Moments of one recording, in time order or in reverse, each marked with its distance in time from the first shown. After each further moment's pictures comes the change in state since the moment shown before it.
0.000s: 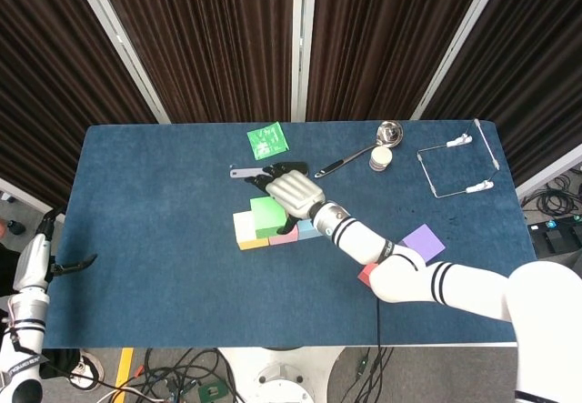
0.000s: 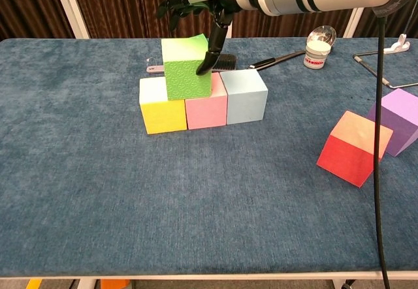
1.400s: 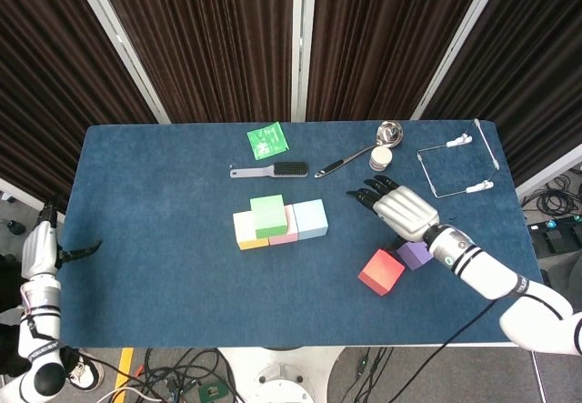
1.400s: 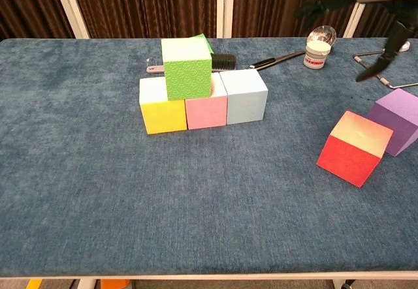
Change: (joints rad) left arm -0.055 -0.064 -0.069 -0.060 -0.142 0.093 0.227; right arm -0.385 0.453 -0.195 -0.231 -0.583 0.207 0.281
